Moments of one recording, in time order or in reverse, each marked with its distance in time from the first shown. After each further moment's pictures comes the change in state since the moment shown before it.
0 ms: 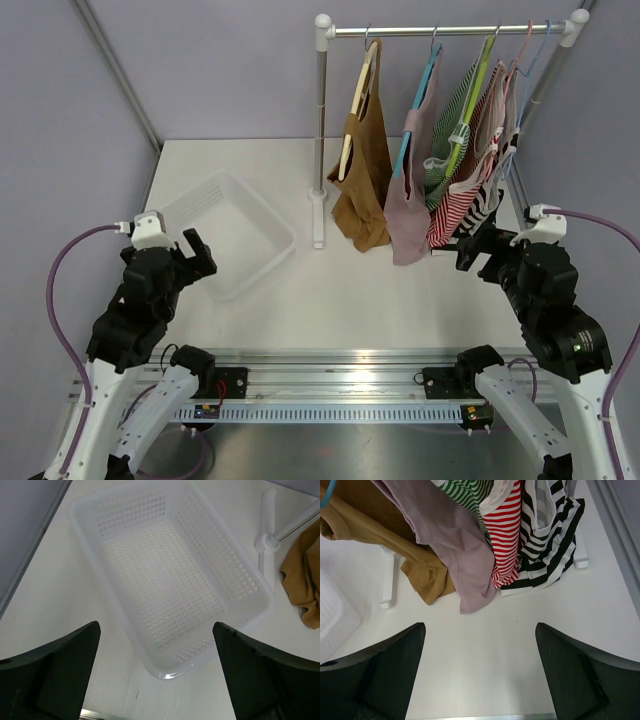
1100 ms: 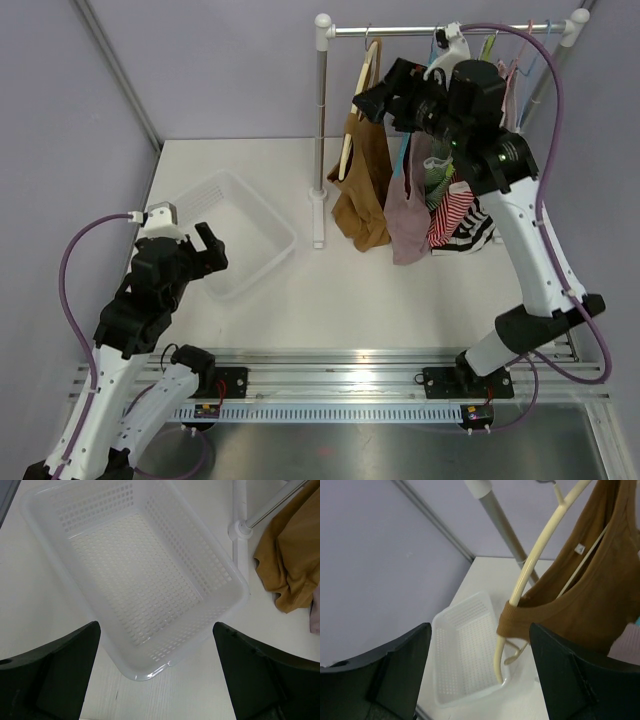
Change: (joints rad) left arm 0.000 0.067 0.004 0.050 0.122 -0.026; right arm 0.137 0.934 0.907 0.304 -0.463 0.189
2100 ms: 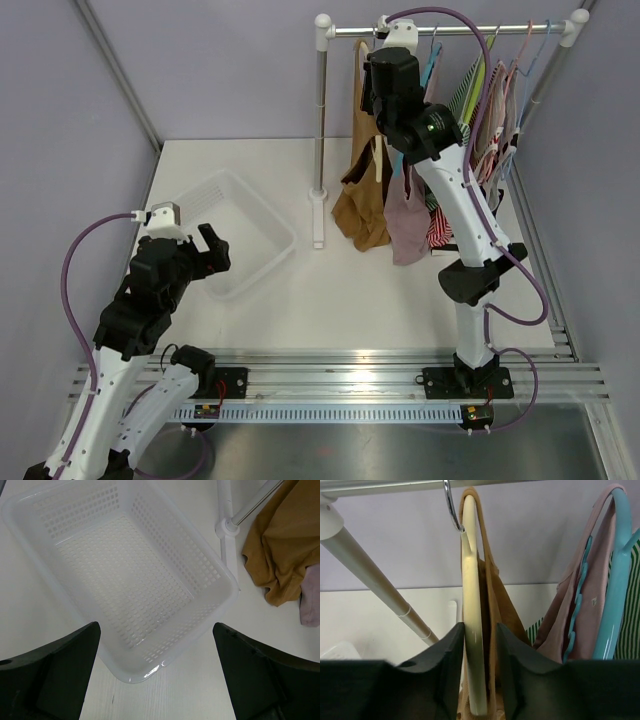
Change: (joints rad) left arm 0.000 -0.010 -0.010 0.028 0.058 0.027; right arm 0.169 0.525 0.629 -0.253 0.750 -0.325
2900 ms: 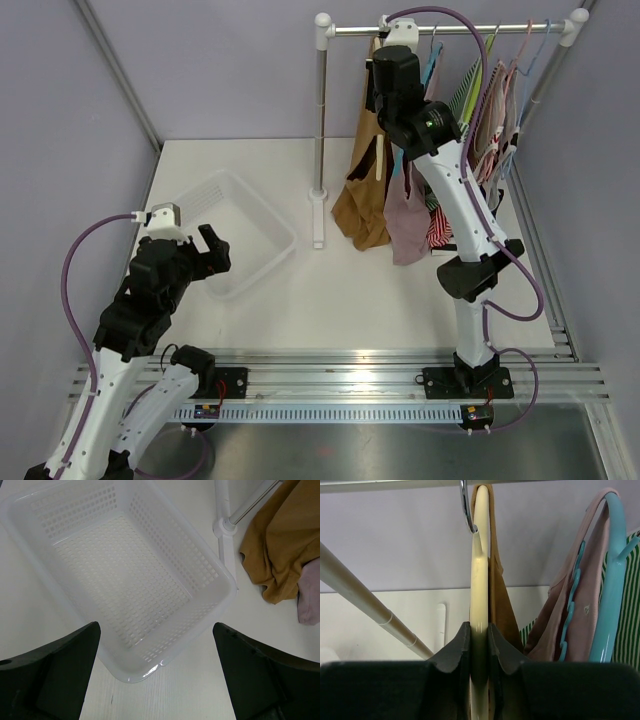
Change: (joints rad) left arm 0.000 -0.008 -0.006 0.003 0.011 0.001; right arm -0.032 0.030 0.010 0.011 -0.002 -0.040
